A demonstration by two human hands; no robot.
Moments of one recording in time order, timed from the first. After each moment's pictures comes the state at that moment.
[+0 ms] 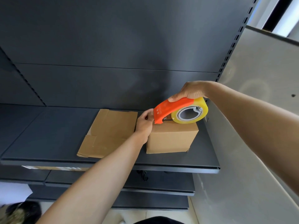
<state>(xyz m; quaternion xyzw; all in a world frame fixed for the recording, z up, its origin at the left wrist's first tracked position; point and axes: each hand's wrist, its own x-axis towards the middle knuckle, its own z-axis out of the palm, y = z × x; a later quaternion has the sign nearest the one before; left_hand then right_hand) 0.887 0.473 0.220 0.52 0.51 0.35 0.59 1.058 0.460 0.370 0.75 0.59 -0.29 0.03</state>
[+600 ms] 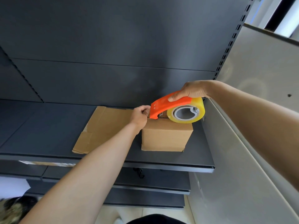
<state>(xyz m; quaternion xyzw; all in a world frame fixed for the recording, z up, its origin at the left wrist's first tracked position) 0.888 0.487 0.227 0.62 0.51 0.31 0.51 1.077 0.451 0.369 0.75 0.58 -0.31 0.03</state>
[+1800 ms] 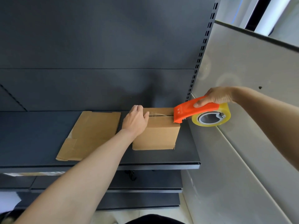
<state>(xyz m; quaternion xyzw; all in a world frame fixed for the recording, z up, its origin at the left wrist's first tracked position) 0.928 0.462 0.230 0.85 0.50 0.14 0.12 1.188 0.373 0.362 0.81 0.50 -0.32 0.00</state>
